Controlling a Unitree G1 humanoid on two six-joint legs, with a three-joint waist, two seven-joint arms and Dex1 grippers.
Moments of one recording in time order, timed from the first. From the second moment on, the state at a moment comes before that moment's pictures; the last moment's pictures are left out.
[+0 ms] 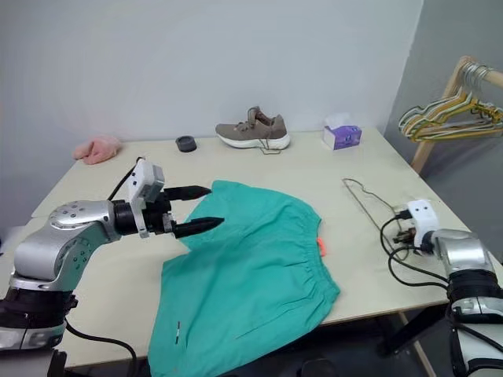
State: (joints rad) left arm -0.44 0.78 0.07 0.00 -0.52 0.53 -1.01; right arm -0.51 -0.73 0.05 0.43 0.05 0.60 0.68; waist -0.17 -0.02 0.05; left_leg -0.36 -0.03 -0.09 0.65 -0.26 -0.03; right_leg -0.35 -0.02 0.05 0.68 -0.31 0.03
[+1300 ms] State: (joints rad) left arm -0.35 0.88 -0.01 -0.03 -0.61 0.79 -1.28; right arm -0.69 -0.74 0.34 0.00 -0.27 -0.28 0.89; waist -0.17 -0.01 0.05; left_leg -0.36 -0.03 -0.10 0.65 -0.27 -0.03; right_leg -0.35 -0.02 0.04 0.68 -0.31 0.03
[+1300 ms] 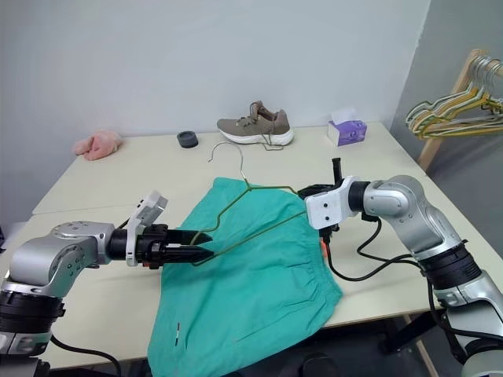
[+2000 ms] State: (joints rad) left arm -0.33 0.88 -0.01 -0.04 -0.58 0.77 -1.25; right arm -0.62 -0.76 0.31 -0.15 -0.14 -0.08 1.03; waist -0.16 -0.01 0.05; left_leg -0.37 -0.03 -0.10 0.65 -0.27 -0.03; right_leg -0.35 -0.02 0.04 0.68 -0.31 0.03
